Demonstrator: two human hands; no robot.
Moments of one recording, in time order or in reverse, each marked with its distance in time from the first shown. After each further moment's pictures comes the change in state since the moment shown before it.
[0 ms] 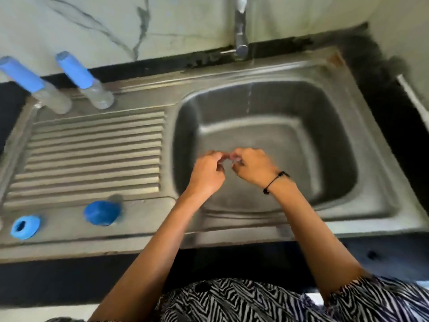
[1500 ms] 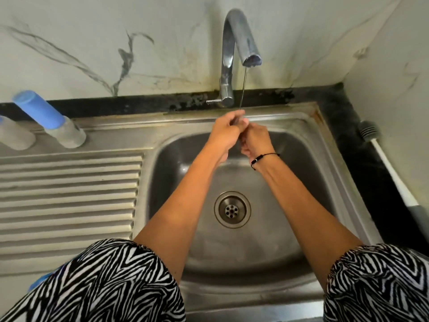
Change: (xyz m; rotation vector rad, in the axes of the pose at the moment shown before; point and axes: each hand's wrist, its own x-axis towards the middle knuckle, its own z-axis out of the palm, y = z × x) left_hand 0.187 0.086 -0.024 -0.941 0.001 -0.076; right_hand 0.130 0.005 -0.098 1.060 0.401 0.261
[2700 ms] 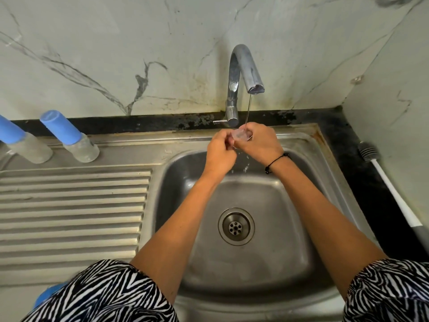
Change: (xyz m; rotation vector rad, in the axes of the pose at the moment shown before) left_hand -0.007 -0.010 -0.020 0.357 0.173 0.324; right_hand -0.008 -0.045 -0.005 -0.854 -0.050 -0.527
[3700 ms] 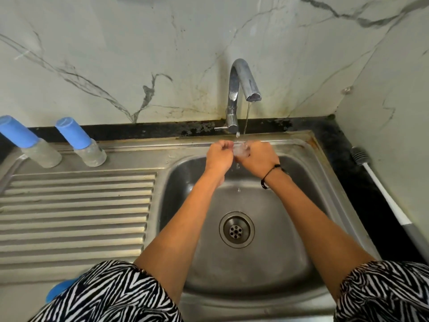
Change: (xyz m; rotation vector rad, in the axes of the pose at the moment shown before) left_hand -0.006 0.009 -0.001 -0.254 0.013 -0.328; right_hand -0.026 0.003 0.006 -0.149 0.037 -0.022
